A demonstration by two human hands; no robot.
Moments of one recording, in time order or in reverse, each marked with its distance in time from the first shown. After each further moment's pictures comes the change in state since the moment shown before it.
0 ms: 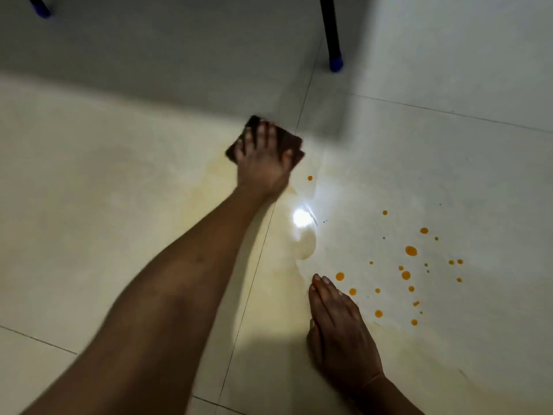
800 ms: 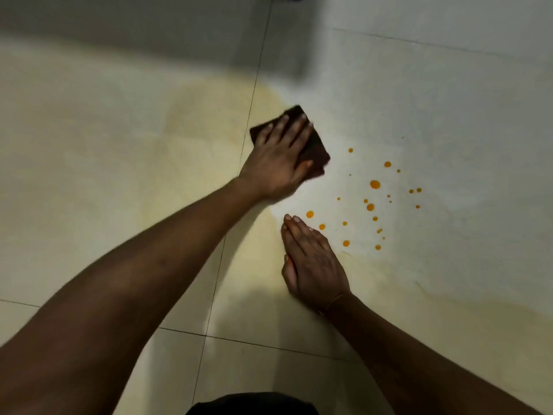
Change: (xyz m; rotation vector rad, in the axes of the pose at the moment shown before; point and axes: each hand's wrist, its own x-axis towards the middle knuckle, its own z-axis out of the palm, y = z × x) left_hand -0.090 0.050 0.018 0.044 -0.149 0.550; right_hand 0.003 -0.008 -0.013 -0.004 0.000 0.012
